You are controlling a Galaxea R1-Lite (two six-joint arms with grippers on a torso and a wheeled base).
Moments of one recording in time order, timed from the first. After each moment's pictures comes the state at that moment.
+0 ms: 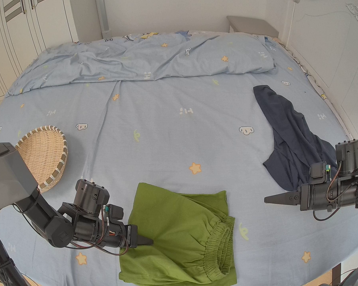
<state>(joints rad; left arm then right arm) -0.40 1.98 -0.50 -0.59 -0.56 -0.46 0.22 1.56 -0.54 -0.32 0.60 0.31</state>
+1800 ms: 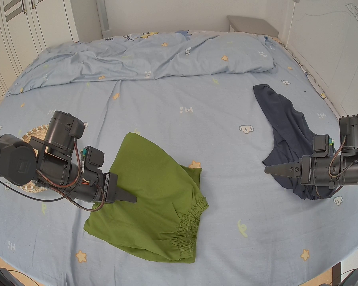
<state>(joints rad) -0.34 1.70 -0.99 0.17 -0.51 -0.25 0.25 1.54 -0.72 -0.24 0.50 0.31</state>
